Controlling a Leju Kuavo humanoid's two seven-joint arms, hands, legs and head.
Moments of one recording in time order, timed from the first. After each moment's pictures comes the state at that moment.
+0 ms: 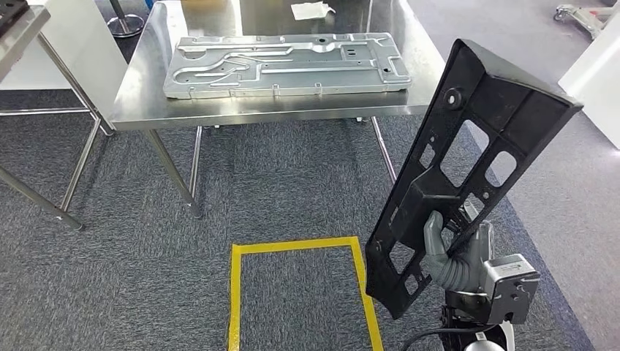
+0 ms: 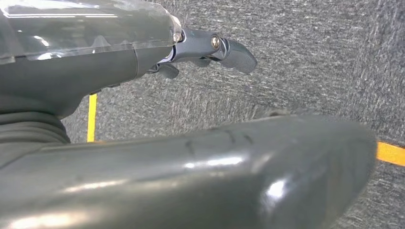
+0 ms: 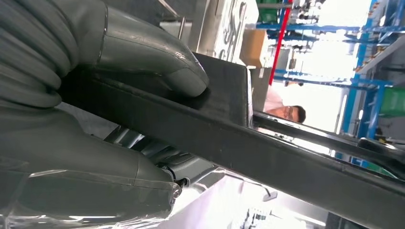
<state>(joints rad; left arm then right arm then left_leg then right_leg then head) -0.03 -0.18 1.55 -0.32 -1.05 0.00 -0.42 0.20 0.03 0.08 -2.05 0.19 -0.19 -0.31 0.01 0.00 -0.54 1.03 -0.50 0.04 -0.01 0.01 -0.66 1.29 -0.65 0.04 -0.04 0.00</state>
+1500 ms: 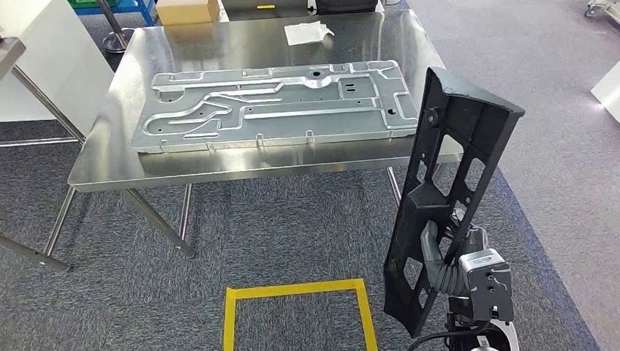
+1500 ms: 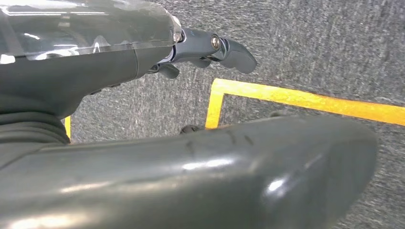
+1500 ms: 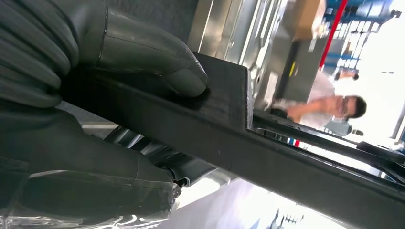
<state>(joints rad) -0.04 -0.16 1.54 -0.33 -1.07 -0.03 -0.40 0.24 0.06 0.04 -2.04 0.34 -0.13 -0.23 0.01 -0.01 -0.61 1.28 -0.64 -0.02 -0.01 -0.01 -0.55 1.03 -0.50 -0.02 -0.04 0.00</state>
